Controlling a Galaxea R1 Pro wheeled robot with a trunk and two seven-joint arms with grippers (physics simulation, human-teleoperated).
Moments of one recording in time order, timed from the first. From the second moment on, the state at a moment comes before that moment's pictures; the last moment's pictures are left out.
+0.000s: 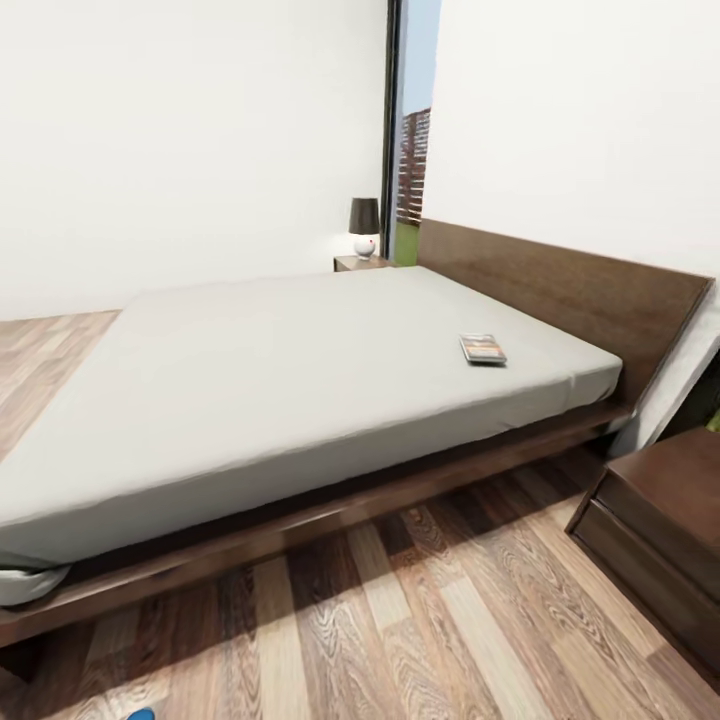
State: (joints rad) left arm -0.38 0.23 -0.06 -0.01 0.20 0.11 -0.70; right arm -0.34 -0.25 0.28 0.05 -1.01 0.05 0.50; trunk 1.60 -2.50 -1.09
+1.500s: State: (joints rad) left arm -0.38 0.23 -0.06 -0.01 0.20 0.11 -0.71; right arm -0.34 -0.24 0.28 0.05 -1.01 0.05 0.50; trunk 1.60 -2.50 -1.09
